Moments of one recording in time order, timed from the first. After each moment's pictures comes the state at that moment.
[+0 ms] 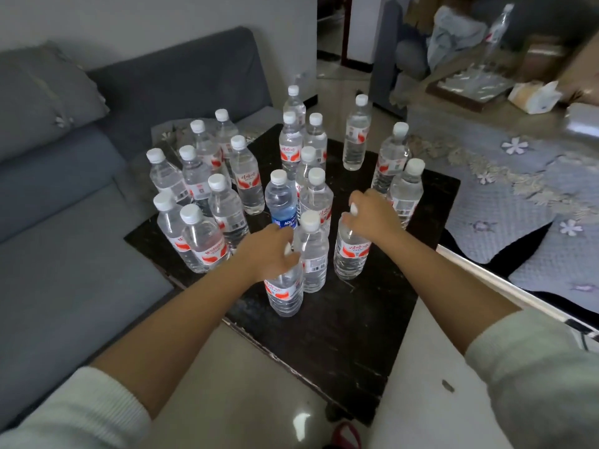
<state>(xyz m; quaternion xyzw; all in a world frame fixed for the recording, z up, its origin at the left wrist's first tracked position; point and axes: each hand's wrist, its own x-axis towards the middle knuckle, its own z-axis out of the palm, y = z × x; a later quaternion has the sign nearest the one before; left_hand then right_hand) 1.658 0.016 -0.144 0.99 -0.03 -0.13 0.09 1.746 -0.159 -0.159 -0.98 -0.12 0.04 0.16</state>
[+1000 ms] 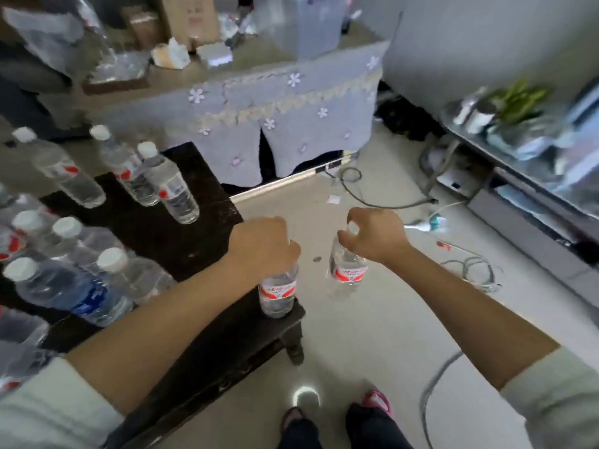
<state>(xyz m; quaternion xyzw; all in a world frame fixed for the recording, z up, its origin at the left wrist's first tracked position) 1.592 -0.112 -0.130 0.86 -0.50 -0.07 -0.05 1.464 -0.237 -0.164 -0.91 0.37 -0.07 0.15</state>
